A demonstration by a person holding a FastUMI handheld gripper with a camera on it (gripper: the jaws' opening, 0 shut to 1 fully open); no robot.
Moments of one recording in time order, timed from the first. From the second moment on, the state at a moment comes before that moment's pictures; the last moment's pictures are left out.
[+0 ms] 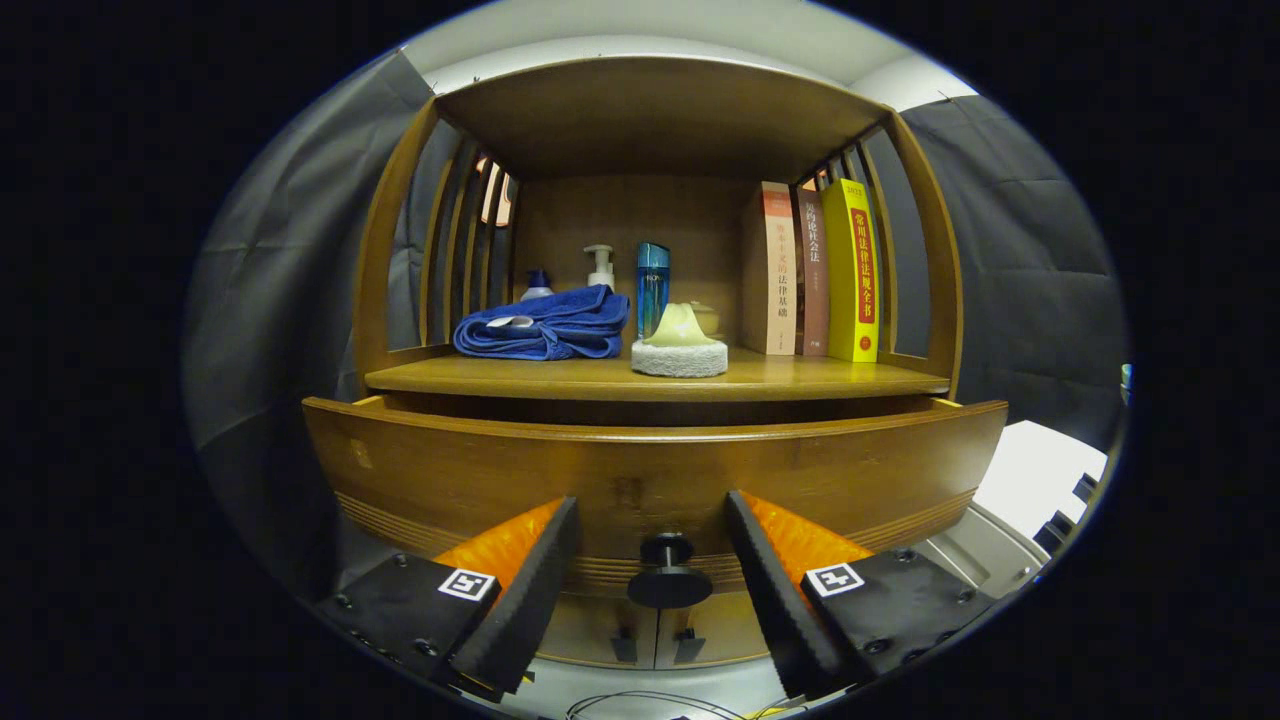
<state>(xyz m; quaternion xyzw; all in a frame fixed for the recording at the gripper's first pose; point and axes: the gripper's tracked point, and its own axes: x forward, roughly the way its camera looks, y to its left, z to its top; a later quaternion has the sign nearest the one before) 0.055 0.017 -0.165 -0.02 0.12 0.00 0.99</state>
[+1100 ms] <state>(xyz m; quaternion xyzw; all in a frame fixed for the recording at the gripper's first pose) 0.099 0.025 -0.168 -0.01 0.13 0.00 0.99</state>
